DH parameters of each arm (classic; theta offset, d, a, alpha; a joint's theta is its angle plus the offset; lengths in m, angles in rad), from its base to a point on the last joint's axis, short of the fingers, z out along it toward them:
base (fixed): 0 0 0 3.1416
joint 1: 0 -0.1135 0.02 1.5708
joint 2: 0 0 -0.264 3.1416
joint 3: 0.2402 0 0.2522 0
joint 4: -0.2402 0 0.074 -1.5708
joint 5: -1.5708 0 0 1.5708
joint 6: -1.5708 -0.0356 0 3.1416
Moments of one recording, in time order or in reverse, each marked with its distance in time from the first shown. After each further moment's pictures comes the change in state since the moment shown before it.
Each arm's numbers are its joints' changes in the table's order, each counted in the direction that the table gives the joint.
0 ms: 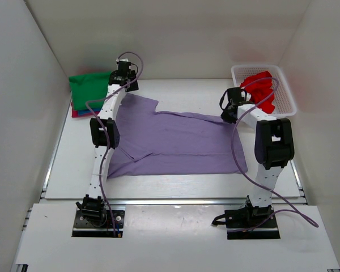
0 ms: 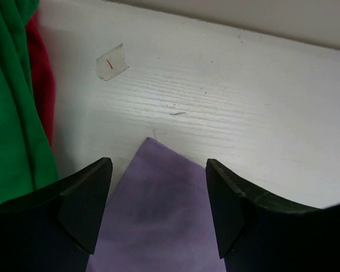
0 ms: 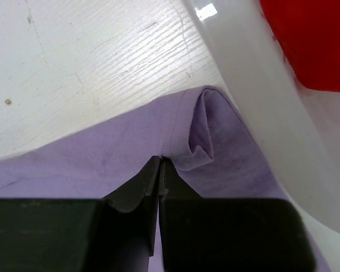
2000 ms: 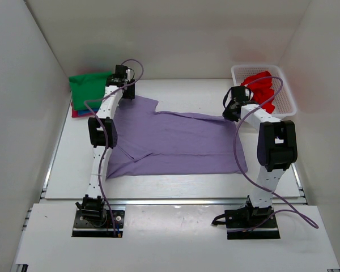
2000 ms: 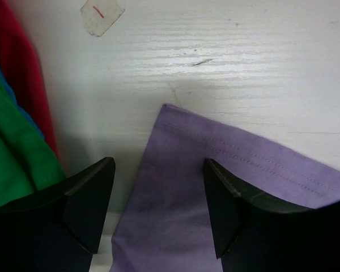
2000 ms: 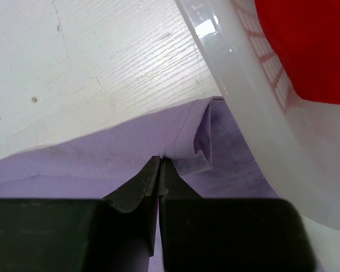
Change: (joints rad) left arm -0.032 0.014 -0.047 -0.095 -0.101 -0.195; right arm 0.026 -0.041 -0.014 0.031 0.061 0.024
